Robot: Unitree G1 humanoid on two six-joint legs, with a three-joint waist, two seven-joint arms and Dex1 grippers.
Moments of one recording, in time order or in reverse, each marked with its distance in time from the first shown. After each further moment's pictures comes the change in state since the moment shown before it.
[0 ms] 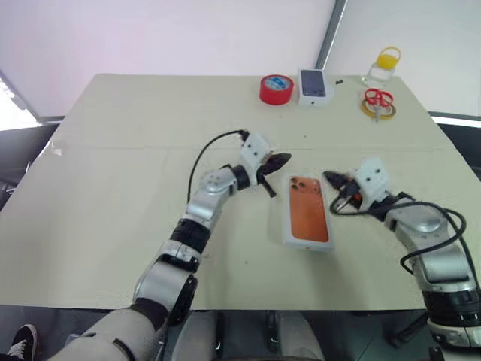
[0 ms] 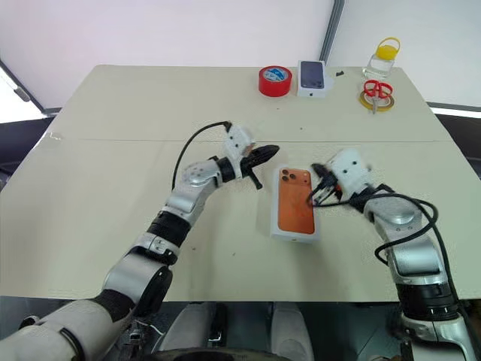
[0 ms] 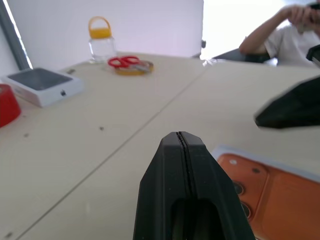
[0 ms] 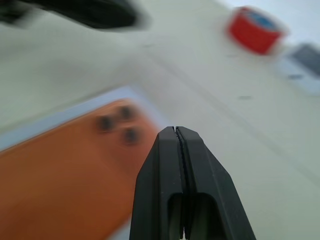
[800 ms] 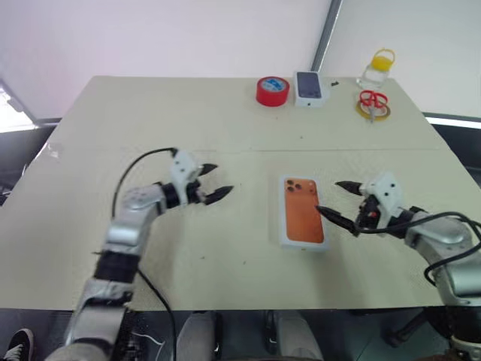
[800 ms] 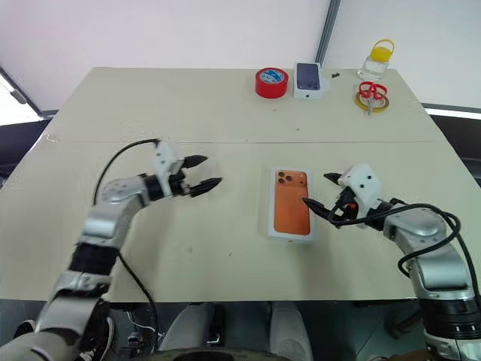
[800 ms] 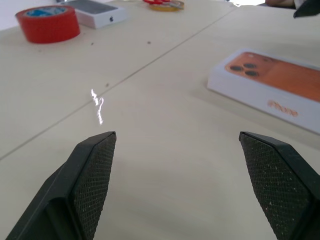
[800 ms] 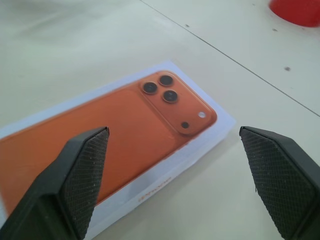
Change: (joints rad) left arm 0.437 0.498 0.265 -0.707 -0.286 0.353 -0.257; right arm 0.027 -0.033 -0.226 0.036 0.223 0.025 0.186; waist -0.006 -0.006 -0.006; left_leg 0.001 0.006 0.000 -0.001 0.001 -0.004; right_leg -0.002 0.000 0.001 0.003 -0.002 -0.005
